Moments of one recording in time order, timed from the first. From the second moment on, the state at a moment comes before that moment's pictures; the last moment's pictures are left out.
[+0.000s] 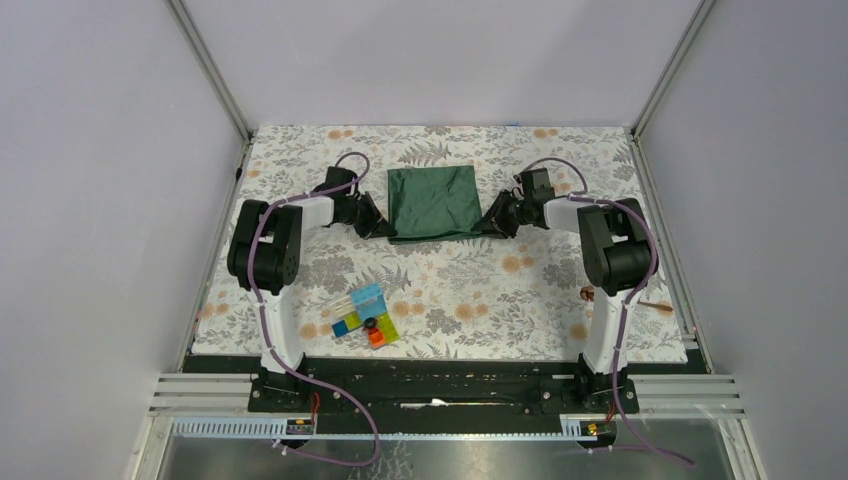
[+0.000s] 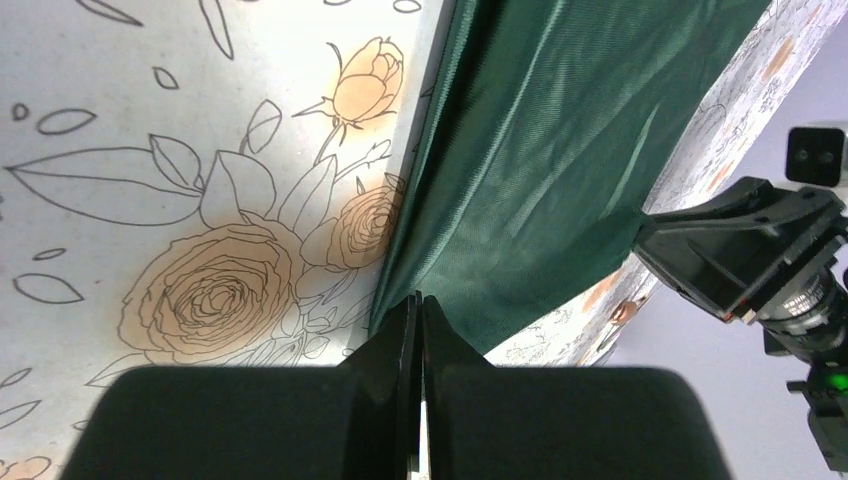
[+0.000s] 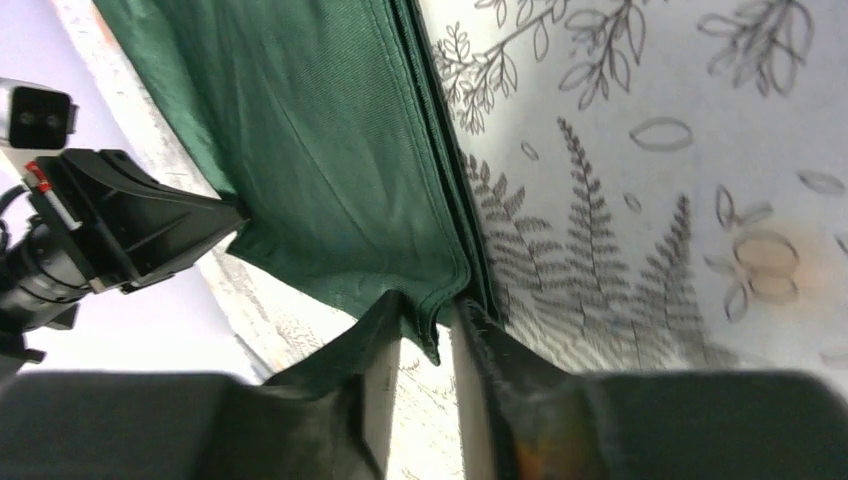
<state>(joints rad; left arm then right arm) -0.17 2.03 1.22 -0.21 0.57 -0.79 0.22 2.06 1.16 -0.03 -0.57 0.82</state>
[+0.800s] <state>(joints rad) -0.18 1.95 1.22 -0.21 0.61 -0.78 0.32 2.10 1.33 -0.17 -0.68 0.65</state>
